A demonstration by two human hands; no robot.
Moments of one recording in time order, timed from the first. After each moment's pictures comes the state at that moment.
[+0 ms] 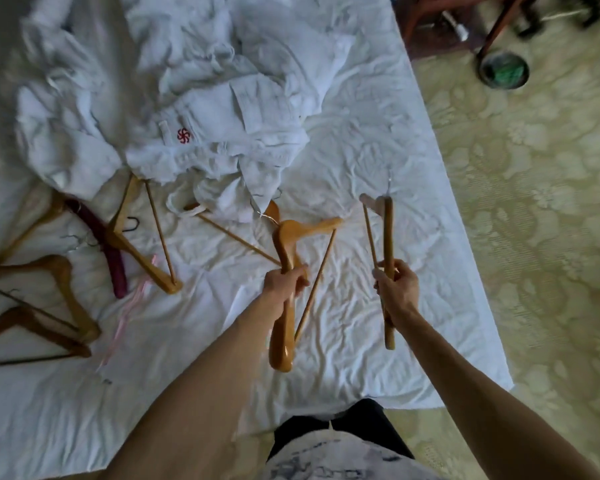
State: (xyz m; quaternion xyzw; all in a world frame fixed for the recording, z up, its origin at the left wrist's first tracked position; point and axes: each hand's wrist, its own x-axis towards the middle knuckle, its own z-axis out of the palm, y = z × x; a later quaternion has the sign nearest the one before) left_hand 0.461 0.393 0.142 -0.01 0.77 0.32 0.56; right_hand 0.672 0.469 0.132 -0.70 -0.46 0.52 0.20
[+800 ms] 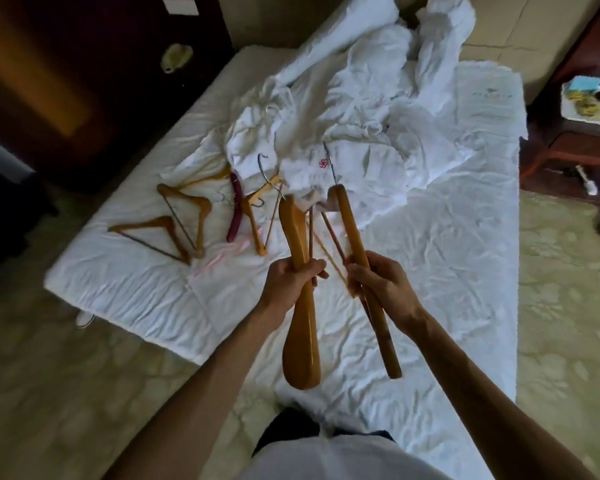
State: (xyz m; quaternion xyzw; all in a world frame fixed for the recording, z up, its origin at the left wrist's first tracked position) left_hand 0.540 0.219 0.373 0.05 0.75 0.57 0.32; right_hand 0.652 0.374 0.374 -0.18 -0.68 0.71 0.07
